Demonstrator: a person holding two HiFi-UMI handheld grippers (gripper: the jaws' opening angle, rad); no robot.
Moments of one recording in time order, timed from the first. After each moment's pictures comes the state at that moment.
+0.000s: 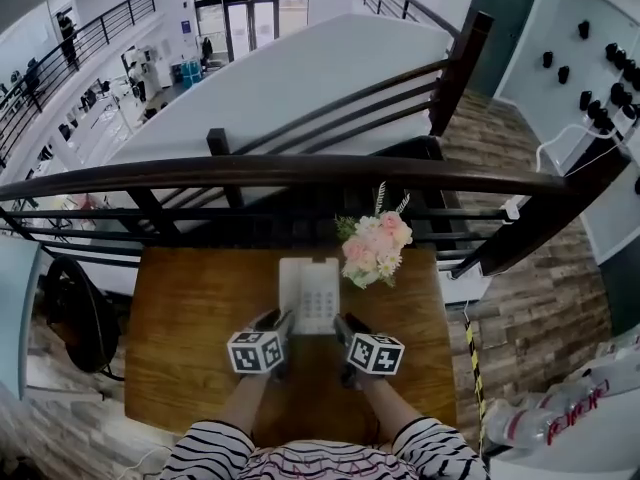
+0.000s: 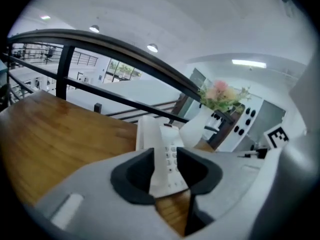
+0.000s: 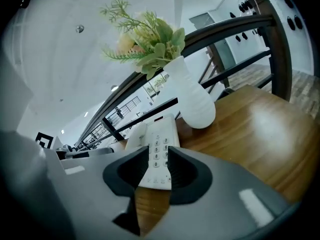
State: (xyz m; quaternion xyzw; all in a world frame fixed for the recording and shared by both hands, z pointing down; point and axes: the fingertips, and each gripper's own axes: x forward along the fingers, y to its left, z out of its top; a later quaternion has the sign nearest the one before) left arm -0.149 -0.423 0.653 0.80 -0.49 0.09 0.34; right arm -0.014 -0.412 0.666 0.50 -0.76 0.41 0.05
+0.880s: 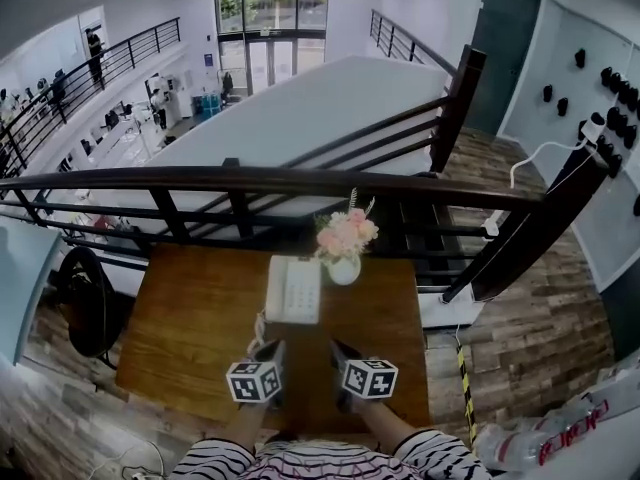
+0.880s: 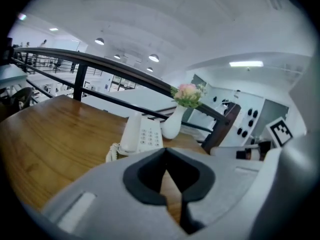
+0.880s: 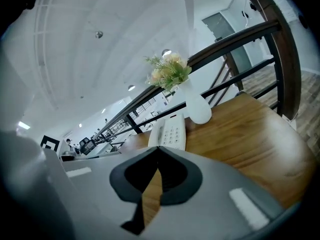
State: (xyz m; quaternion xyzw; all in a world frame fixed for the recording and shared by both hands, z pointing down) left arm -0.076 -0.243 0.606 0.79 -0.53 0.07 0.30; right arm 0.044 -0.248 0.609 0.43 -0.82 0.38 0.04
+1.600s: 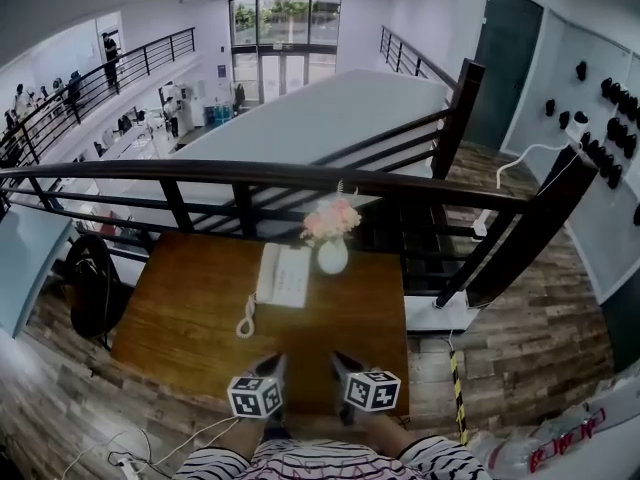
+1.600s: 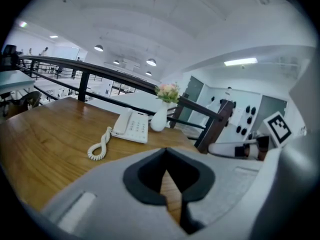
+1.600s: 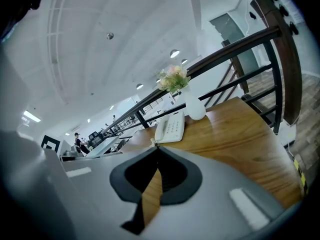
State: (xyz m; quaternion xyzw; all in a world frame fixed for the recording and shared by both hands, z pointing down) left arm 0.002 -0.114 0.595 0.79 -0.55 0.06 0.28; right arm 0.116 -0.129 0.595 0.39 -0.85 0.35 0.05
